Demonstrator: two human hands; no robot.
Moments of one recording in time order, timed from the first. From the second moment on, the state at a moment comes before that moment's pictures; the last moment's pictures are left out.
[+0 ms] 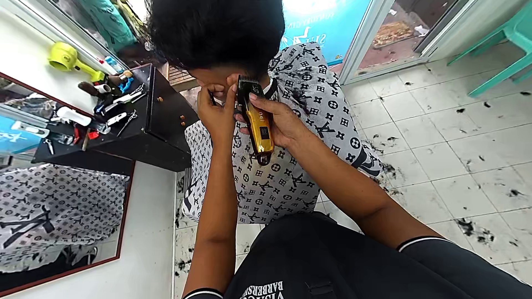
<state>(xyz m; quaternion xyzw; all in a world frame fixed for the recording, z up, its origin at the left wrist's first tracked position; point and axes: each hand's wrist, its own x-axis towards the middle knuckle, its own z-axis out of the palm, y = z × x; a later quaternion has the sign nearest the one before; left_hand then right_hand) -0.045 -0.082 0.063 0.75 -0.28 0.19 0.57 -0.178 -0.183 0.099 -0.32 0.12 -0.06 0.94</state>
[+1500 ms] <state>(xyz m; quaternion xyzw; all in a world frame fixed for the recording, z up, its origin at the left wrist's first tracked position) -0.040 -0.082 0.067 0.75 -0.27 0.18 0.58 -0.171 -0.183 0.111 -0.39 0.09 -0.12 0.91</state>
